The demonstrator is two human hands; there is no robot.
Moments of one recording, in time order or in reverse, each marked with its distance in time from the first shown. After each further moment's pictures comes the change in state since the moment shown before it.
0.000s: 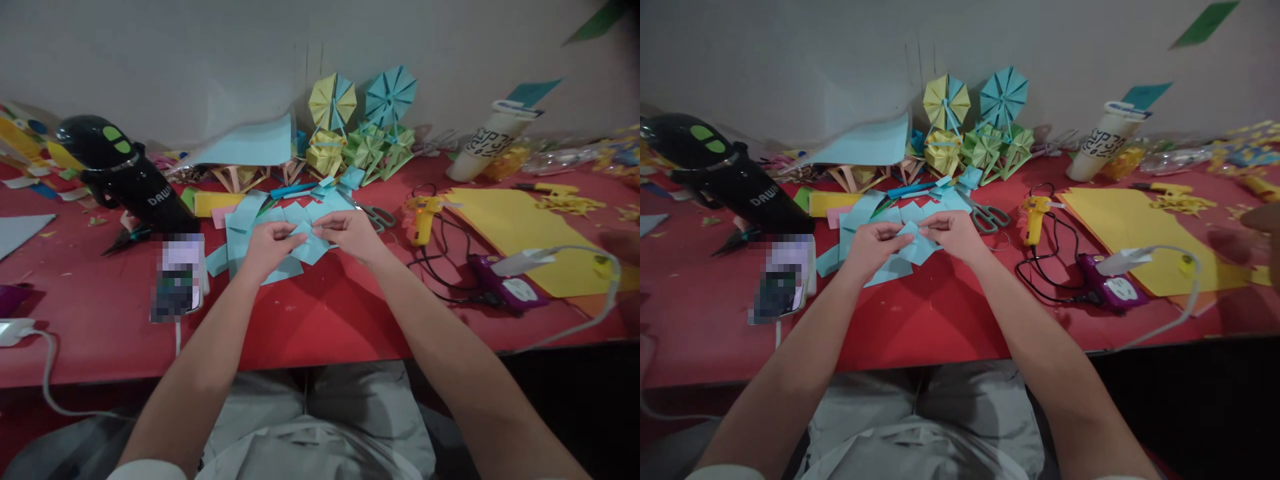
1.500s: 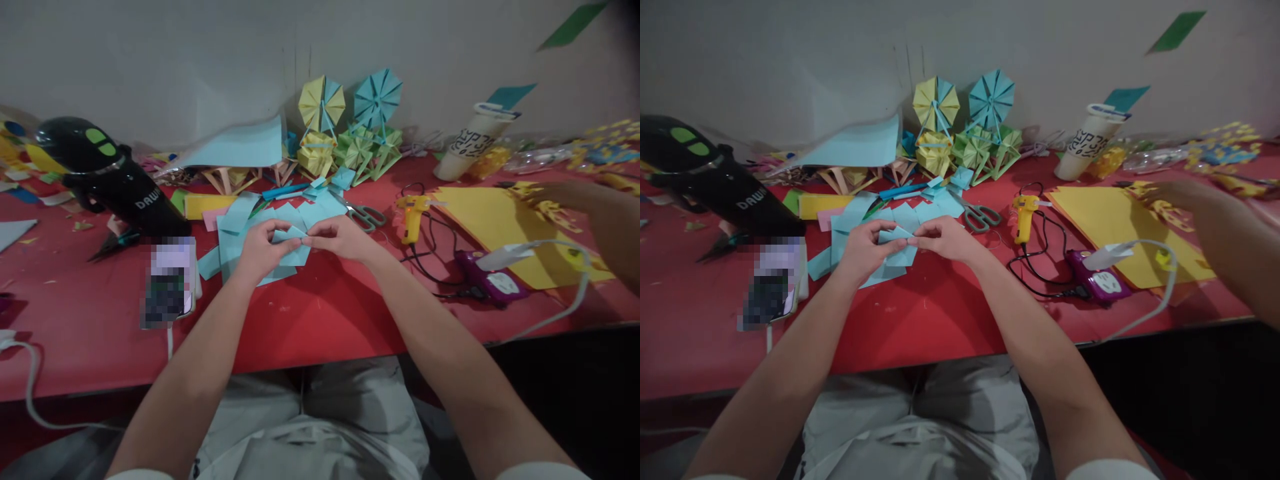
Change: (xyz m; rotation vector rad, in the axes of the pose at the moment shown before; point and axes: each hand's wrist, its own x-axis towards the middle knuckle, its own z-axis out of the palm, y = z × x) left_hand -0.002 0.003 0.001 0.195 0.099 0.141; right_hand -0.005 -0.008 -0.009 -0.188 -0.237 -0.042
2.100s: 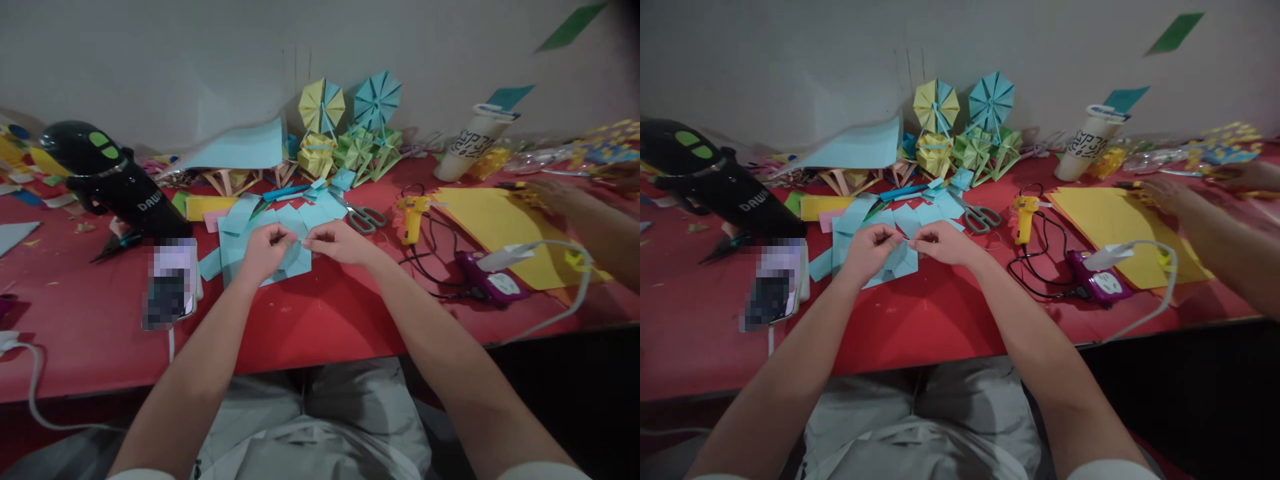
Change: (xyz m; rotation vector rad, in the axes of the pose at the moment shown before) left_hand 0.002 0.000 0.002 -0.046 -0.078 0.043; right_hand -0.001 -0.004 0.004 -0.066 -0.084 -0.027
